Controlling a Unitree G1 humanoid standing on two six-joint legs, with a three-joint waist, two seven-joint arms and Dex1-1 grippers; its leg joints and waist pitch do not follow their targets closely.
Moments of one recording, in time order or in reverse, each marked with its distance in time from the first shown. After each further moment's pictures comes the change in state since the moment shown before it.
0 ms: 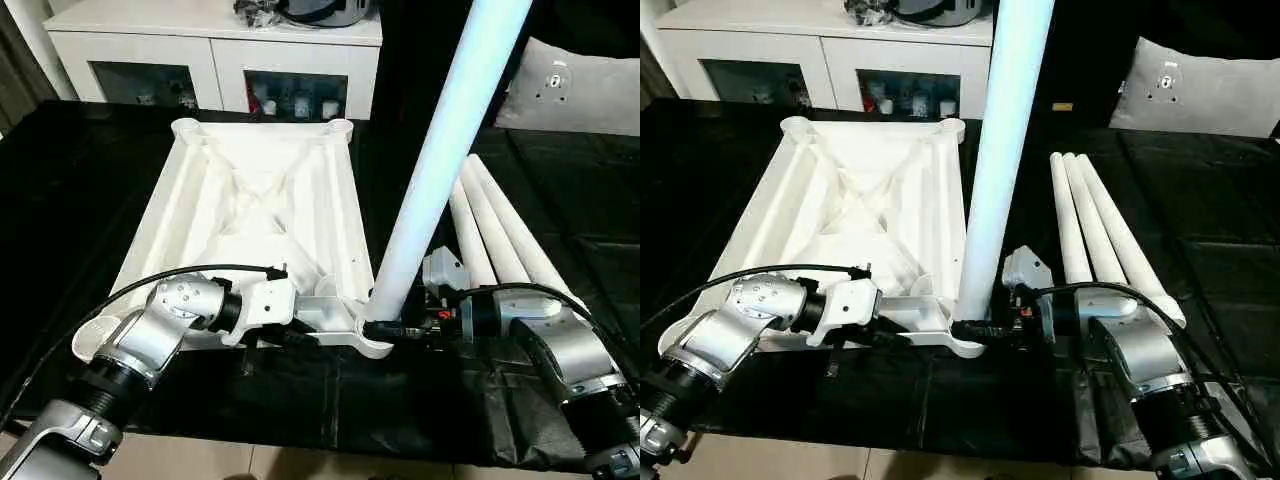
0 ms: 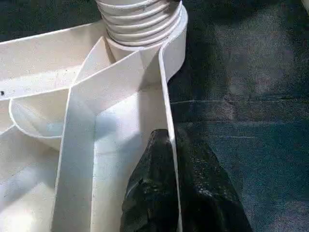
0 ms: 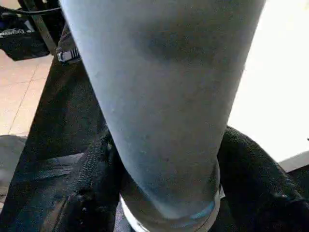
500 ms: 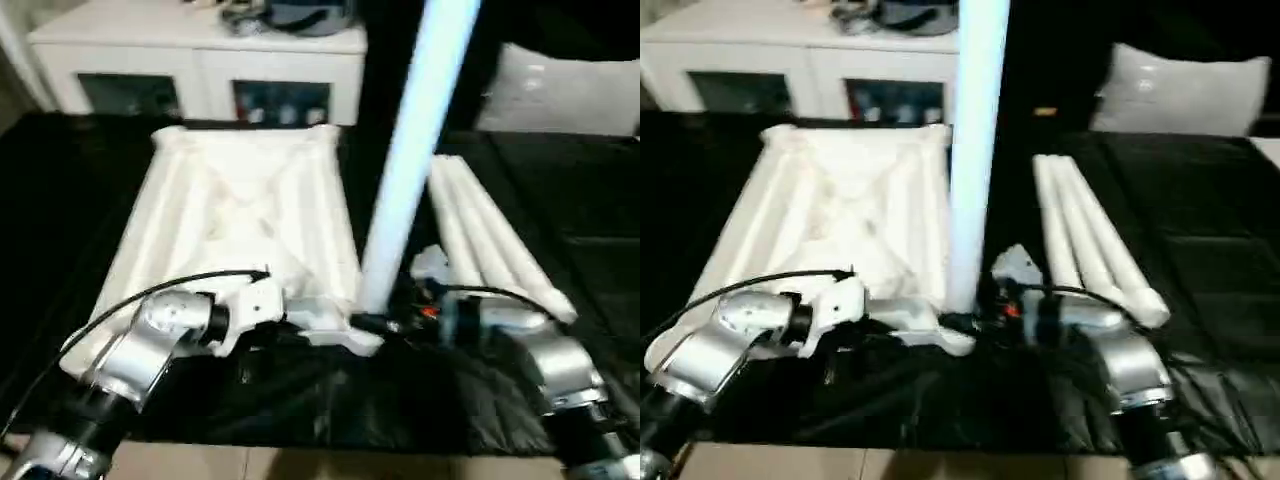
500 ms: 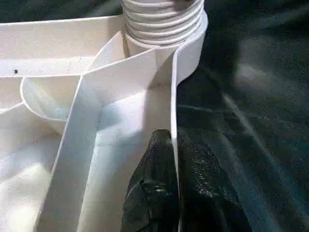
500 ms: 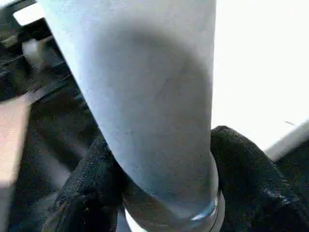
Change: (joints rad) left arm 0.140 -0.032 0.103 -0.157 -0.021 0.249 0.155; right arm 0.048 0.174 -0.059 -0.039 0.012 0.145 -0.258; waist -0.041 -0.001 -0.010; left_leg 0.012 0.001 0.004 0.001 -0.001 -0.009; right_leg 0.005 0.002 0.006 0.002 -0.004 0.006
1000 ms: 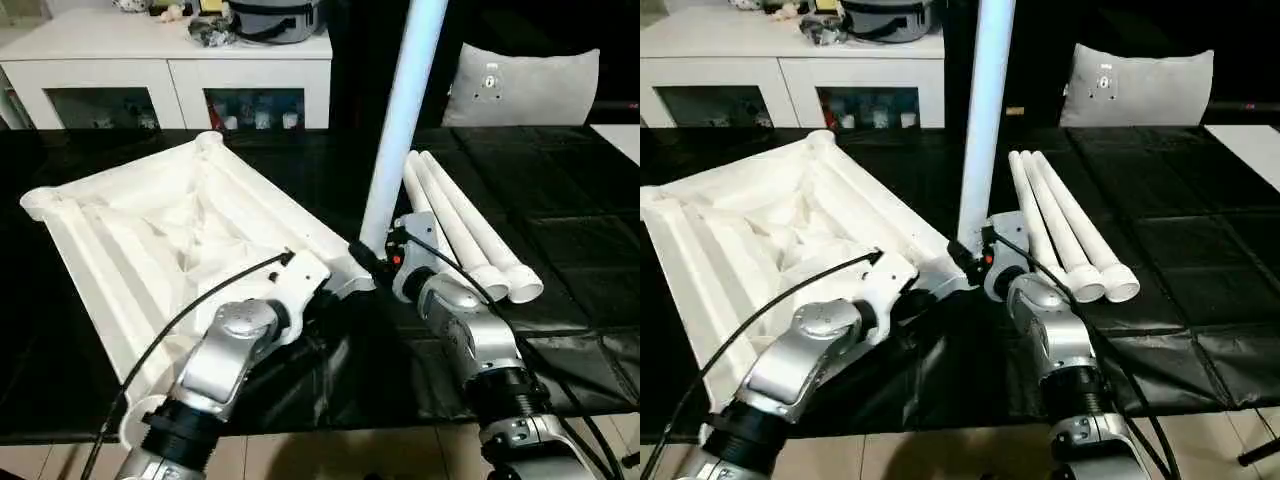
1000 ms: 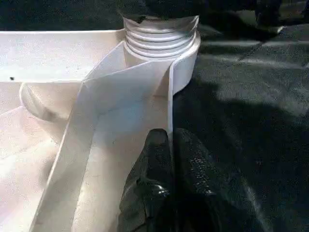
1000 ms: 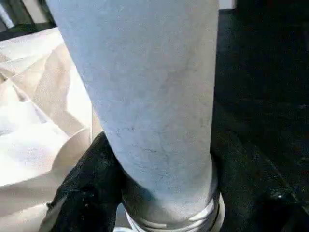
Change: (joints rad) left arm -0.004 -0.369 0.065 -0.041 0.088 0.343 0.526; right arm -0.162 0.265 -0.142 0.277 -0.091 -0.076 -0.590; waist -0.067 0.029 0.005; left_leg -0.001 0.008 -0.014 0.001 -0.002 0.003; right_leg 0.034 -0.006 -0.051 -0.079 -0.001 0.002
